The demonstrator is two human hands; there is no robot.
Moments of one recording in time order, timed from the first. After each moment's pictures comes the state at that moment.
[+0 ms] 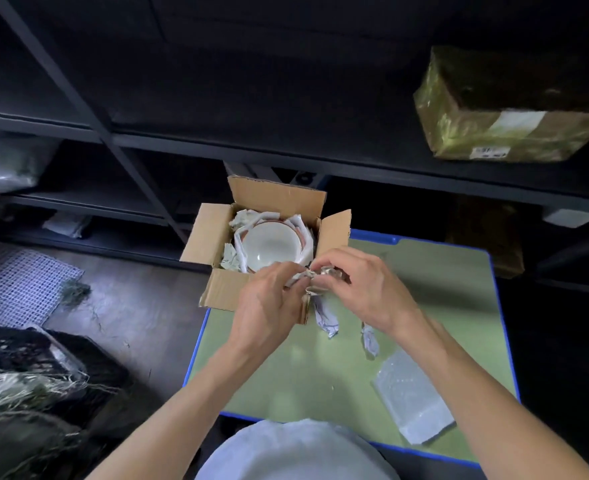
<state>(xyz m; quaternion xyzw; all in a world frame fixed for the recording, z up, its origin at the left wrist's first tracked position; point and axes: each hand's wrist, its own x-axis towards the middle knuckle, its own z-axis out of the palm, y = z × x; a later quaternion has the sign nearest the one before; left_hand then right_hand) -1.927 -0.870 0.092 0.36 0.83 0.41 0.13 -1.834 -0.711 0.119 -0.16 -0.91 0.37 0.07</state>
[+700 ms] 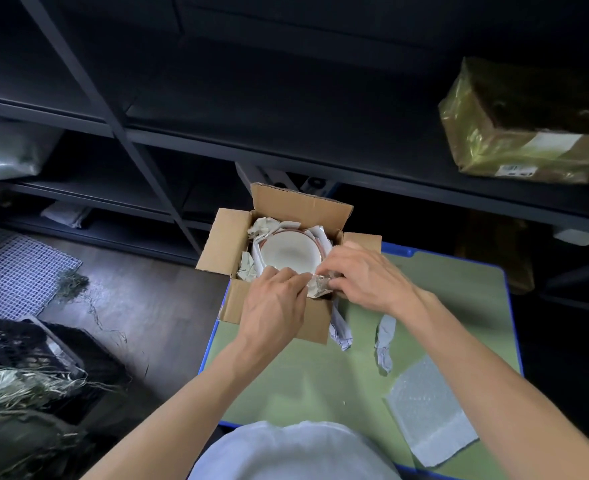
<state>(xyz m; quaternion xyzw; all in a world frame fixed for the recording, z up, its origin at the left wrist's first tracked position) -1.967 -0.869 0.068 0.43 0.87 0.23 0.06 -1.898 -0.685 0.091 -0.06 -0.98 0.19 -0.09</state>
